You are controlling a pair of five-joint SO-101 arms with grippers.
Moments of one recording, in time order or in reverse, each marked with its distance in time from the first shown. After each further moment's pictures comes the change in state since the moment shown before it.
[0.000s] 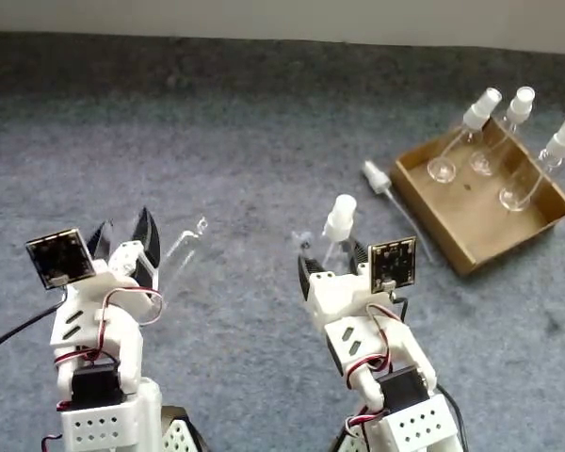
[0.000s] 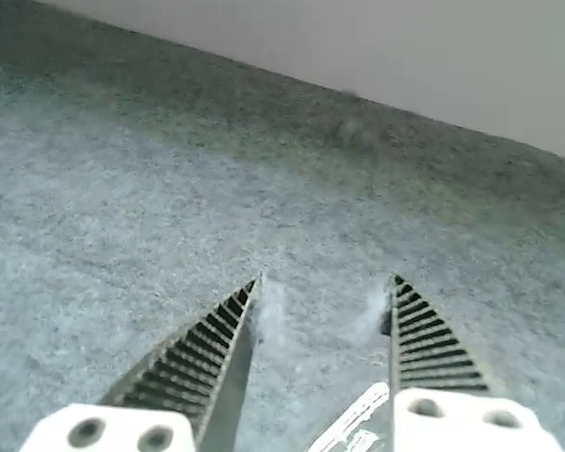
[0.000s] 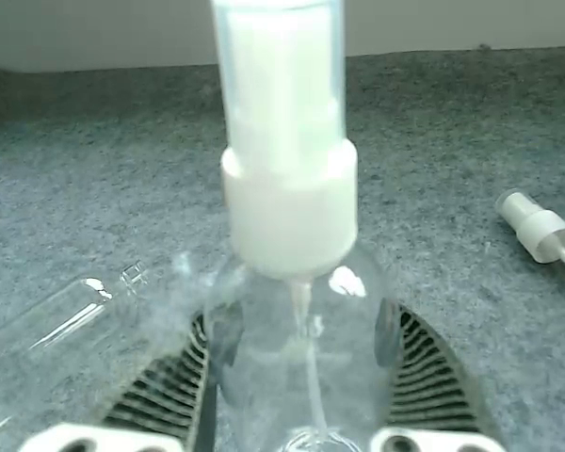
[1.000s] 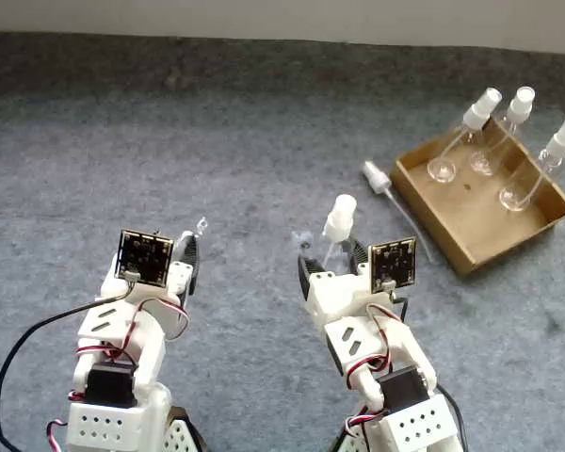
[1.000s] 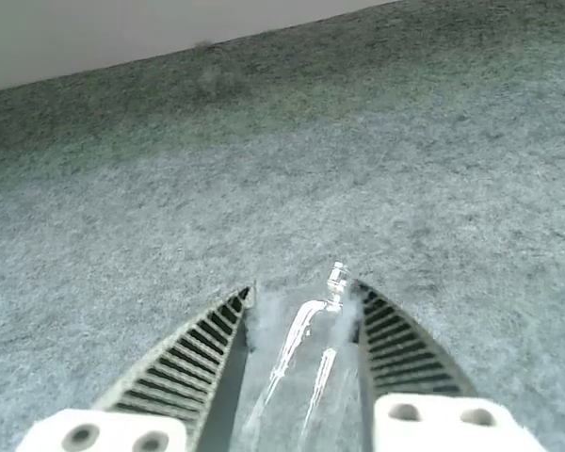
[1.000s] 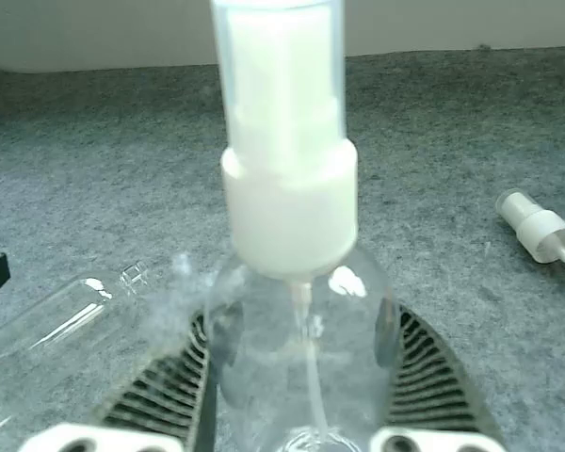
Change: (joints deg) left arm 13.5 -0.1 1.1 6.1 -21.8; right arm 0.0 0.0 0.0 0.0 0.0
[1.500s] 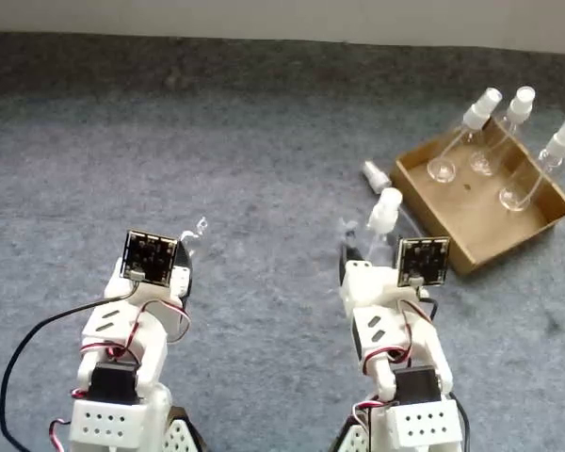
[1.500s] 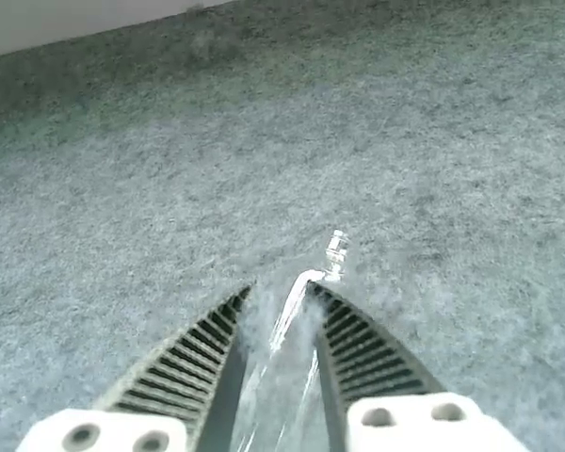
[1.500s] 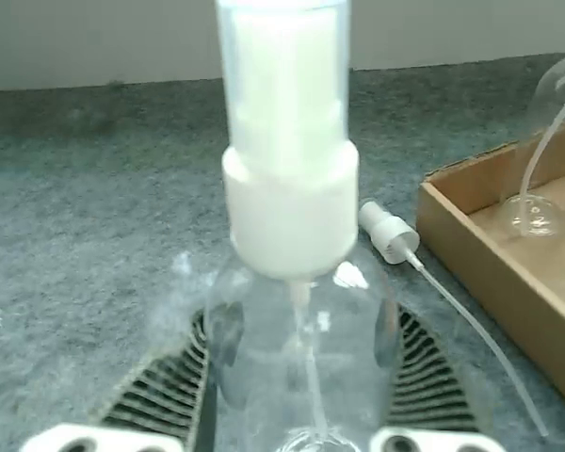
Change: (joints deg) left arm 0.1 0.1 3.7 0.1 0.1; right arm 13.8 0.0 0.0 0.0 6.9
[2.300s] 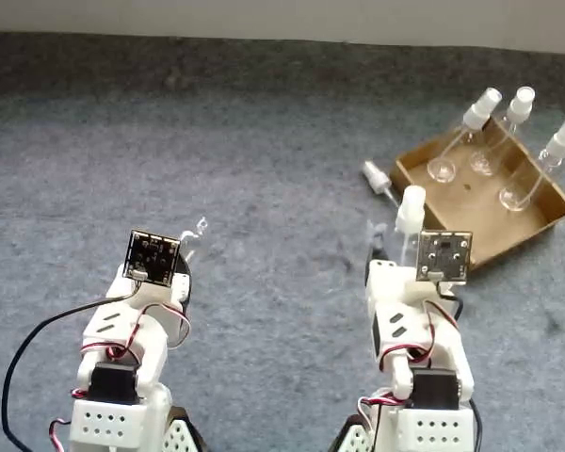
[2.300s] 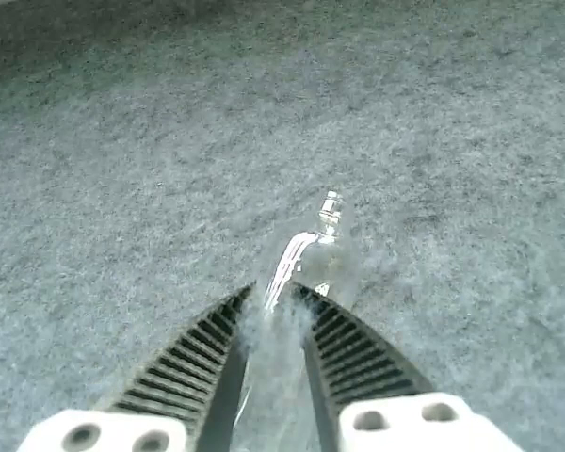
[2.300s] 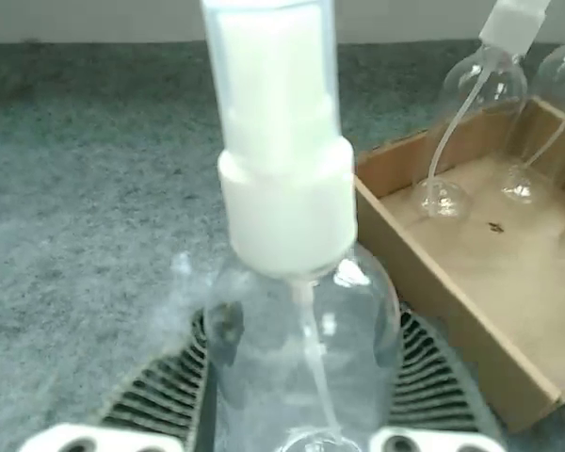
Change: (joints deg) left arm 0.0 0.0 0.0 4.7 -0.1; right arm 7.7 -0.1 -10.4 13.4 5.4
